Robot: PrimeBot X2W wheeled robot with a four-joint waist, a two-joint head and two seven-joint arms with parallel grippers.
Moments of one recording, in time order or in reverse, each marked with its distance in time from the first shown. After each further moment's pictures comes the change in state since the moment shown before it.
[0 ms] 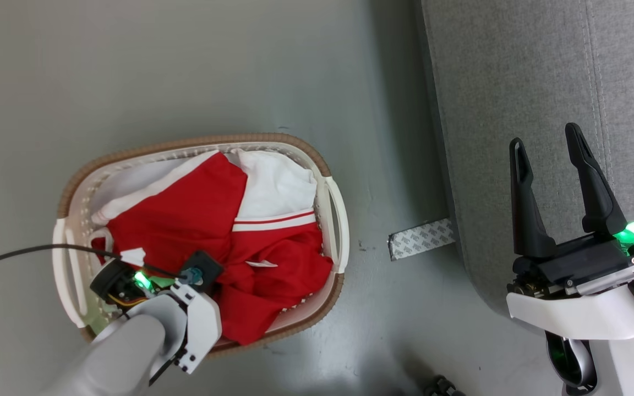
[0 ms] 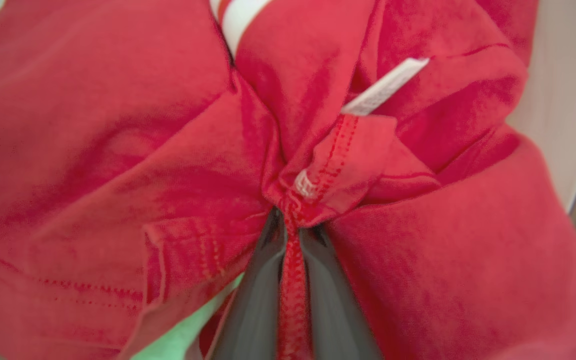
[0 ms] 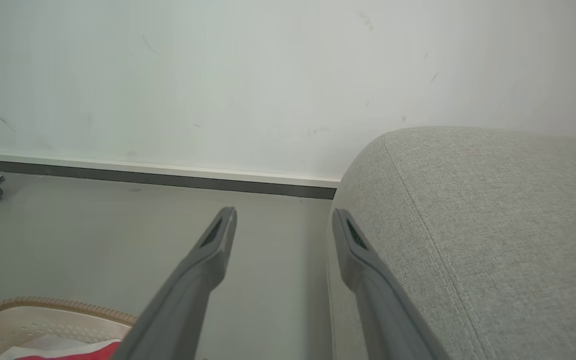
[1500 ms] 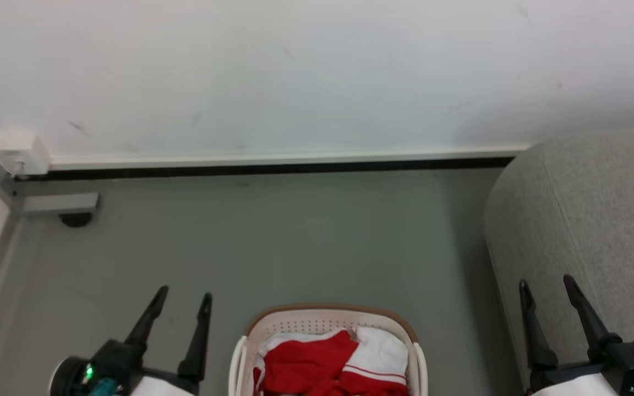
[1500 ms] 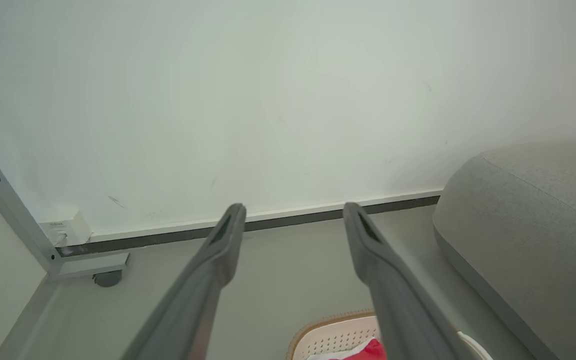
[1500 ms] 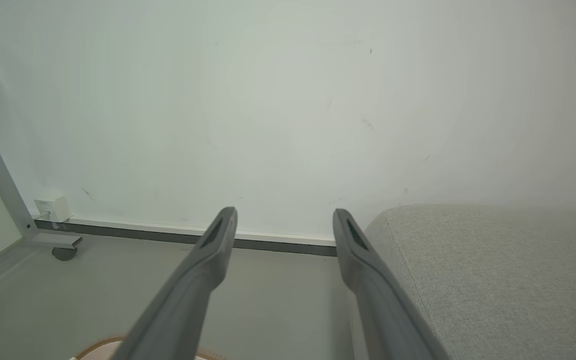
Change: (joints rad) left arm 0.695 -0.227 0.860 -0.703 0.212 0.041 -0.217; right arm 0.285 0.003 -0.132 0.272 -0.093 0.000 0.022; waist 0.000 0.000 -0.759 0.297
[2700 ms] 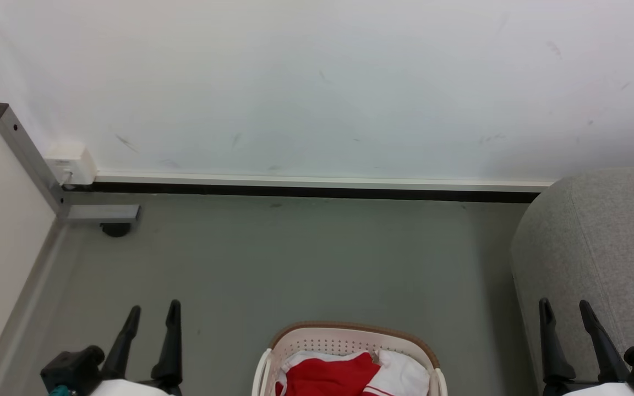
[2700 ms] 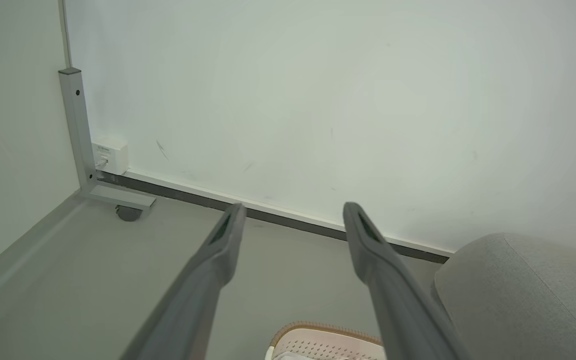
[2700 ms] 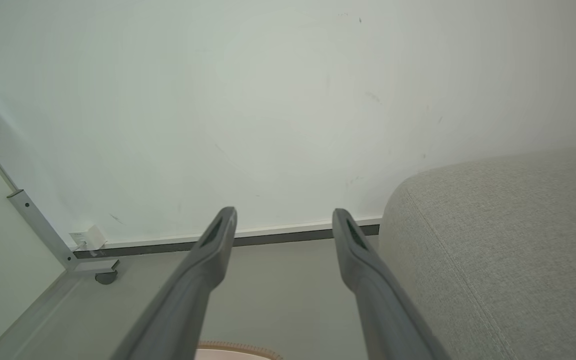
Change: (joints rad) left arm 0.015 -0.027 0.049 -0.004 -0.291 0.021 0.075; right arm 0.029 0.004 -0.033 0.014 0.203 0.000 0.075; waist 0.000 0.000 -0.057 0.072
